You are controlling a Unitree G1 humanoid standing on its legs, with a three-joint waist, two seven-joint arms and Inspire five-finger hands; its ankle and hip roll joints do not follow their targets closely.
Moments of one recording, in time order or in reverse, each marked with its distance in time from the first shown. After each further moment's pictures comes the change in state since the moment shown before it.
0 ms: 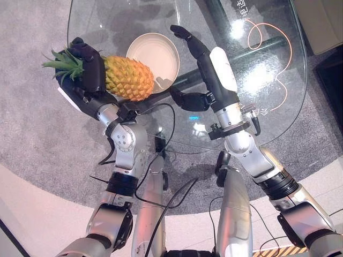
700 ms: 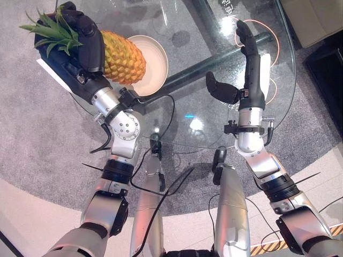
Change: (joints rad) left arm -0.128 0.105 -0.006 0.179 0.232 -0.007 0.057; right arm 0.070 0.003 -0.135 0.258 0.224 -0.005 -0.272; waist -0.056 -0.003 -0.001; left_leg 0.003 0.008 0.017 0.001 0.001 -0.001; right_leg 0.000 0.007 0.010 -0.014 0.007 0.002
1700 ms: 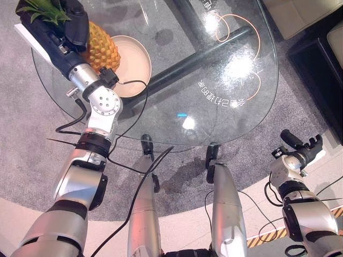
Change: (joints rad) left arm -0.243 0.218 -0.158 0.407 -0.082 -0.012 -0.007; right arm -0.070 -0.018 -0.308 0.907 0.894 -0.198 0.020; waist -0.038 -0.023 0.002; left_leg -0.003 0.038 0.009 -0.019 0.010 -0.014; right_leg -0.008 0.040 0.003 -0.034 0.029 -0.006
